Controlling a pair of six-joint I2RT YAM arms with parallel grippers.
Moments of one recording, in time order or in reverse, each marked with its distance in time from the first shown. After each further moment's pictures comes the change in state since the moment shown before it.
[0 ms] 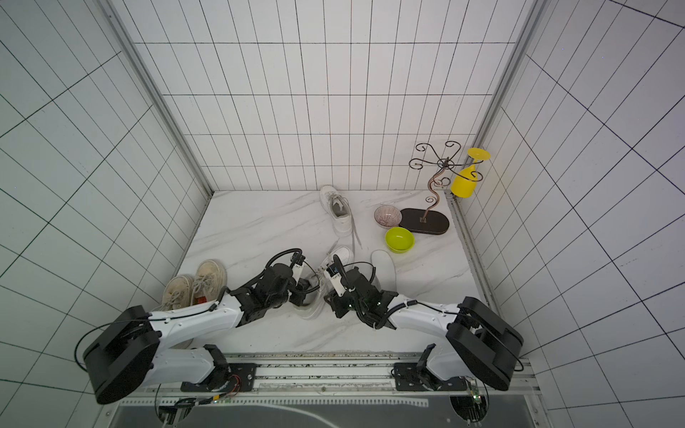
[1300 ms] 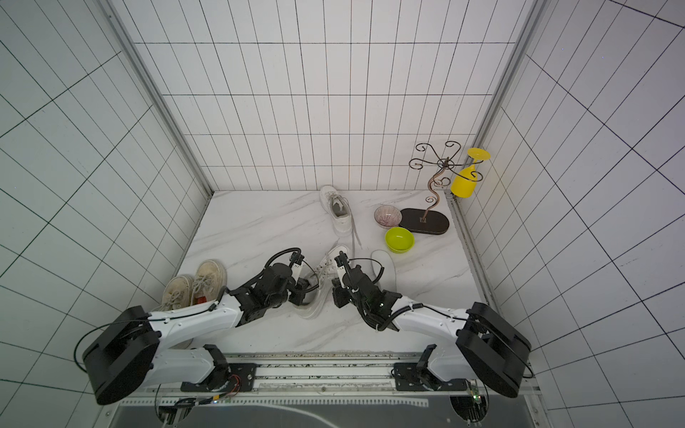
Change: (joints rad) left arm 0.014 -0.003 -0.001 -0.004 -0.005 -0.011; right arm 0.006 -0.069 0.000 0.043 0.299 0.055
